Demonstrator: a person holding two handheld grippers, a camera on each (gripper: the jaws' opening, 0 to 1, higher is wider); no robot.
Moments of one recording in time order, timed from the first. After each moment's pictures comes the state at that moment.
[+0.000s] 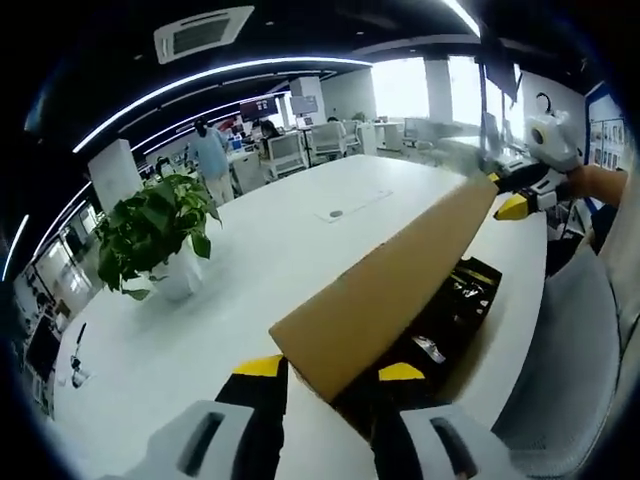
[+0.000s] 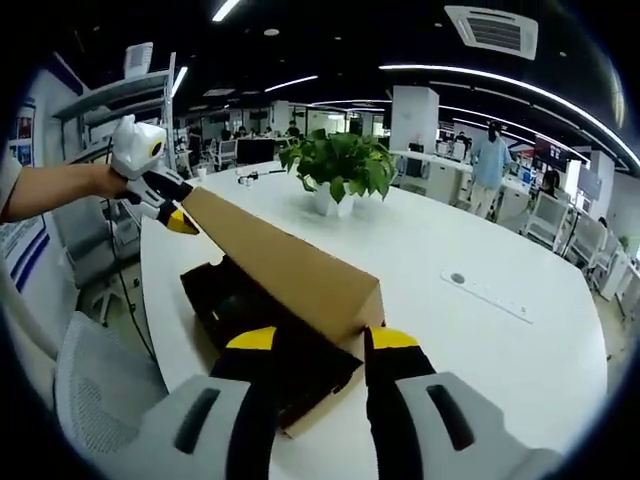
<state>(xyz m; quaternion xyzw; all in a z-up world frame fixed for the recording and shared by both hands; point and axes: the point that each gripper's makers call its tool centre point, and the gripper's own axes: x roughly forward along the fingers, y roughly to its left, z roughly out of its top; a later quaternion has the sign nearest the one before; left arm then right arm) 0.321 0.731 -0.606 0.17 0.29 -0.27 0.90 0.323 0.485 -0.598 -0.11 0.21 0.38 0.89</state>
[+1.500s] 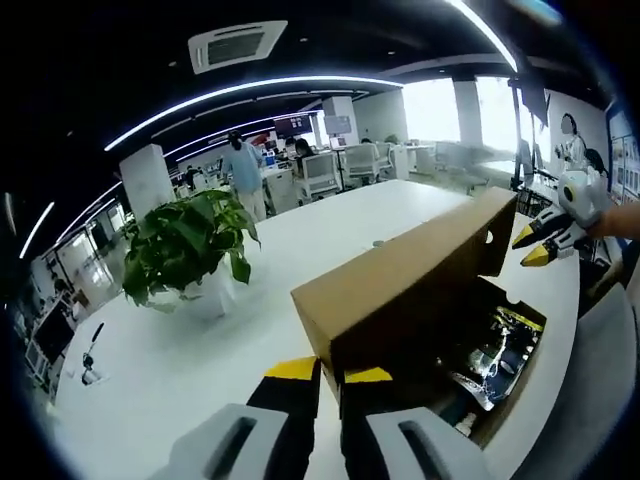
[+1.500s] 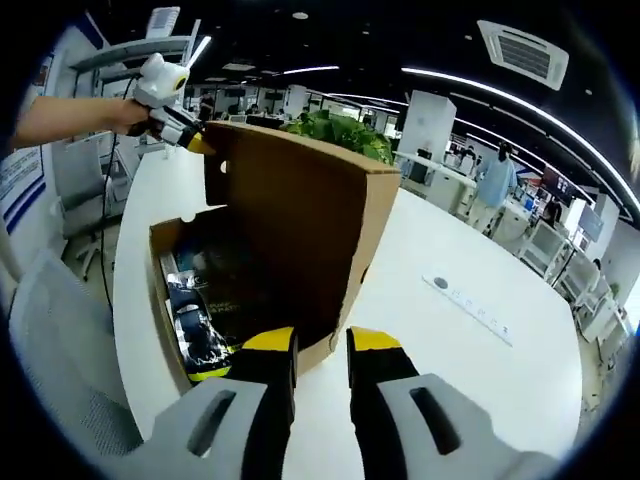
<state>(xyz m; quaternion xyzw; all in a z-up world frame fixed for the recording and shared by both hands) 0.384 0.753 -0.585 0.14 0.25 -0.22 0.93 0.358 0.455 -0.646 -0.19 0.21 0.38 0.88</state>
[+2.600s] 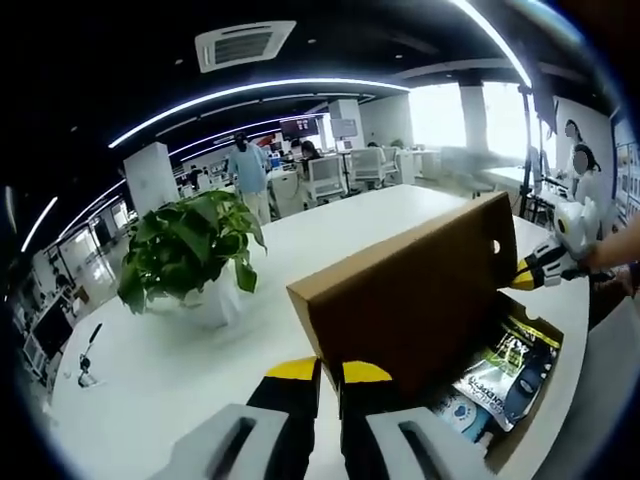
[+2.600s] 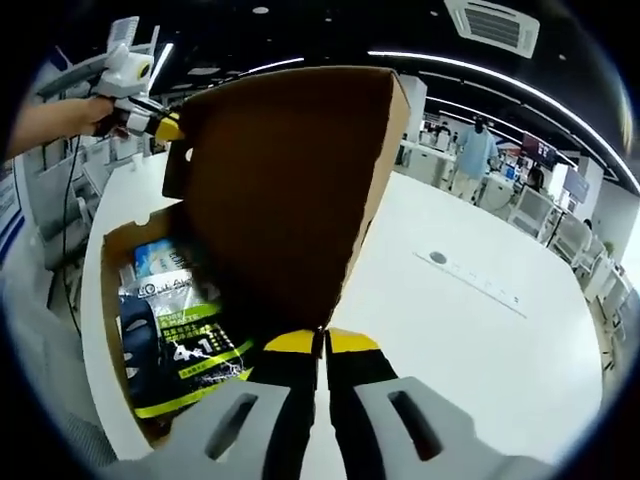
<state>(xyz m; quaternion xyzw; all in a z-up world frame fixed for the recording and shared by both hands) 0.427 0.757 -0.589 0.13 0.24 -0.21 0.94 0.405 0.465 -0.683 -0.15 0.24 0.33 0.90</state>
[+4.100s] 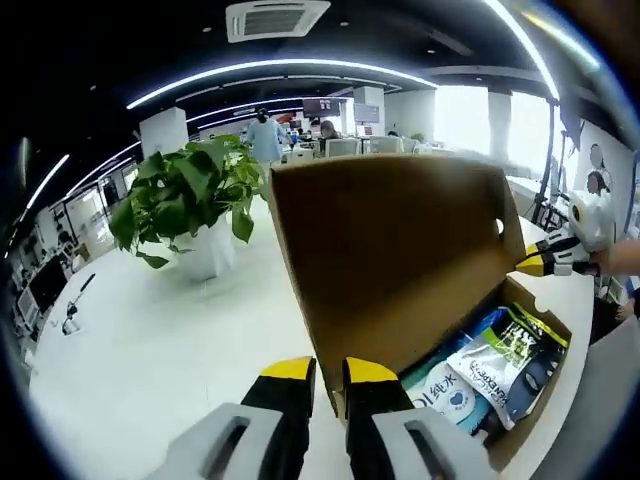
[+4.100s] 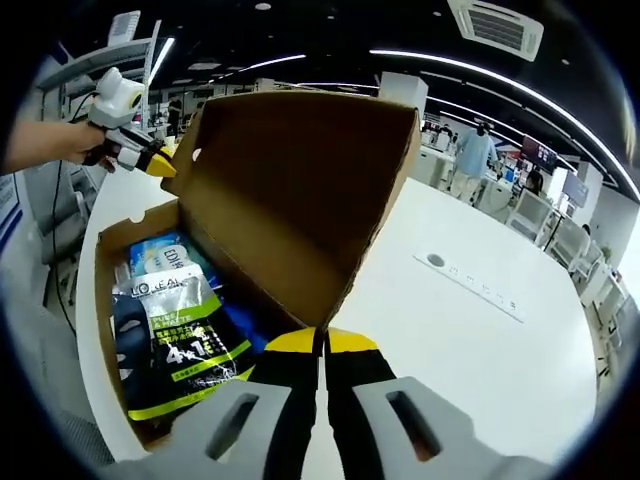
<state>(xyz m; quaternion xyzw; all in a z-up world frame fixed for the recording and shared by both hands) 0.403 0.756 -0.653 0.07 0.29 -0.18 0.94 0.410 0.466 -0.681 -0.16 0.24 0.33 0.90</state>
